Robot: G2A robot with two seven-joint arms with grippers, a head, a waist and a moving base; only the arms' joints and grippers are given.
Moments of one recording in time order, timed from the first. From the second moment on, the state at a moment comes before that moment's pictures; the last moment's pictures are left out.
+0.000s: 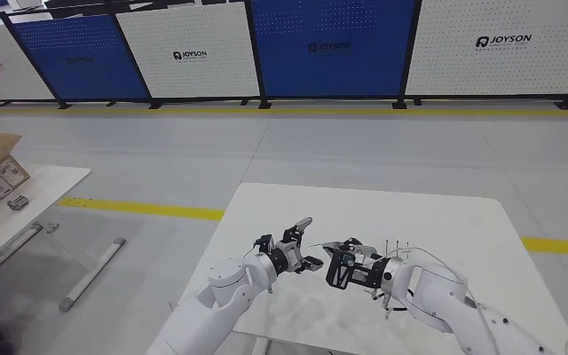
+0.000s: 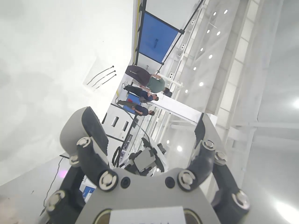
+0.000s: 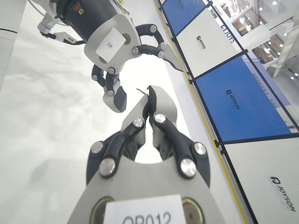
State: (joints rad) left arm 1.39 -1.10 -1.15 -1.73 -0.95 0.34 -0.13; right arm -0.81 -0.95 0.50 -1.71 -1.36 -0.34 0.10
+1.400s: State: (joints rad) left arm 1.45 -1.09 -1.18 -1.77 -0.97 0.34 -0.18; right arm -0.81 -0.95 0.50 -1.71 -1.37 -0.34 0.10
